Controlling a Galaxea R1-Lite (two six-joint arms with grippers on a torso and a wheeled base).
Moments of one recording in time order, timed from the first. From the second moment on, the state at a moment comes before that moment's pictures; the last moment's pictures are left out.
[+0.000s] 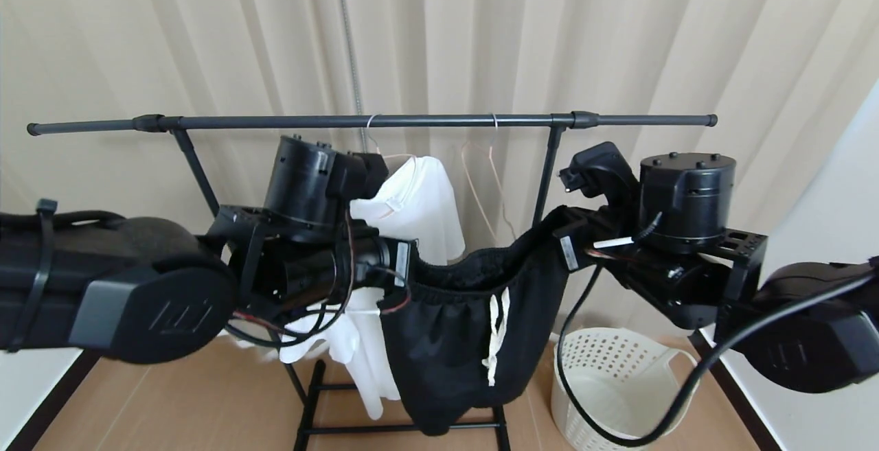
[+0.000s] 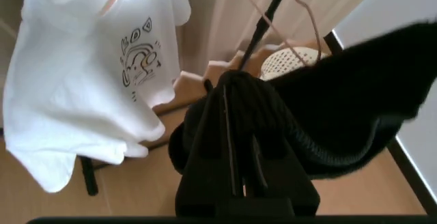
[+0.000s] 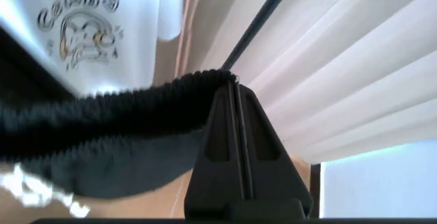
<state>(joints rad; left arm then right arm) -0.66 1.76 -1.05 -0.17 0.18 -0.20 0.60 1.80 -0.91 -0.63 -0.52 -0.15</state>
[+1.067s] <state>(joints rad) -0.99 1.88 -1.07 -0.19 0.26 -0.49 0.66 2.02 -1.18 -0.64 -0.63 0.13</state>
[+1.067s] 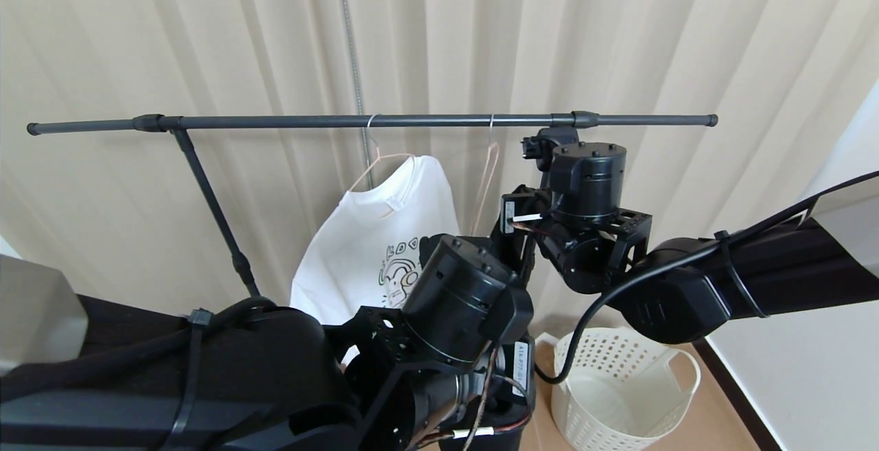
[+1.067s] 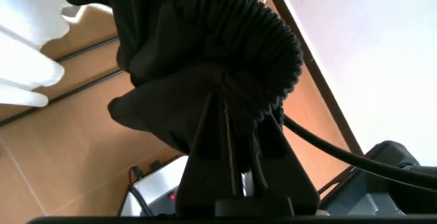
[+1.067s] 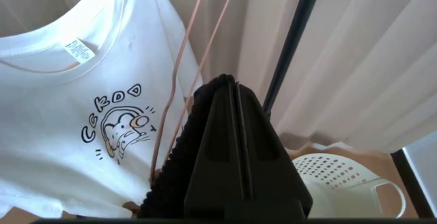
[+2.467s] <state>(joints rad) -0.71 1.91 -1.39 -0.14 0.42 -0.42 0.62 1.71 -1.10 -0.16 -0.66 0.02</state>
